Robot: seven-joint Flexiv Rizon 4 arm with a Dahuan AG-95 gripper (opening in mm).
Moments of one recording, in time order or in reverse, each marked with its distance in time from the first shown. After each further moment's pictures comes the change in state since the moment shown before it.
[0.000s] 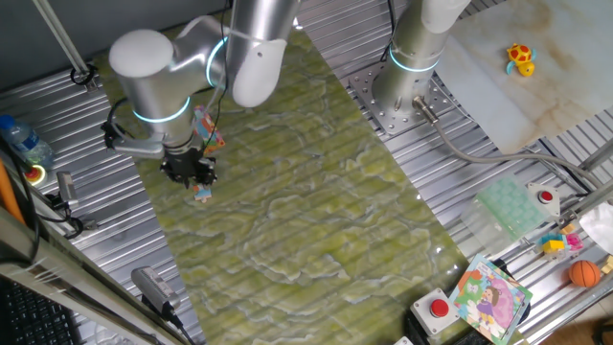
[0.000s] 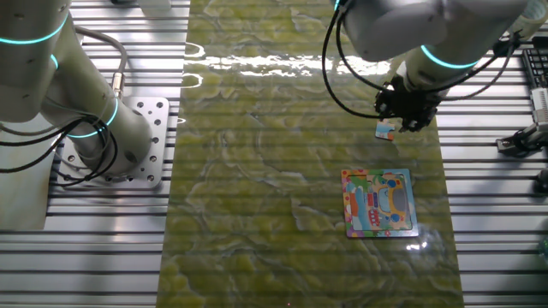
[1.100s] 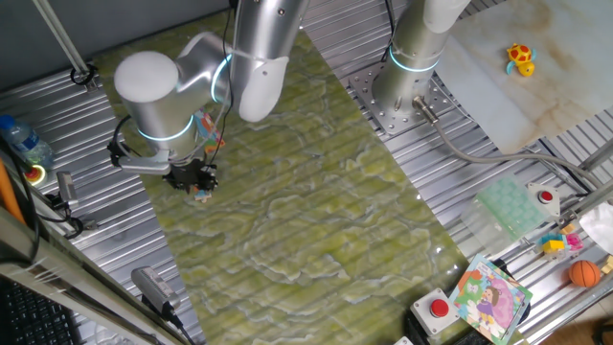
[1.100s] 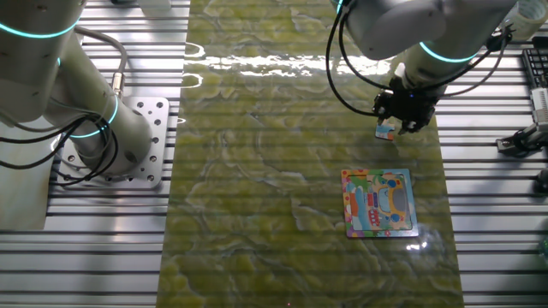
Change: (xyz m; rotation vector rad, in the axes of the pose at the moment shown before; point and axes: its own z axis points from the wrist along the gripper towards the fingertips) arm -0.001 -0.001 0.022 0.006 0.023 -0.116
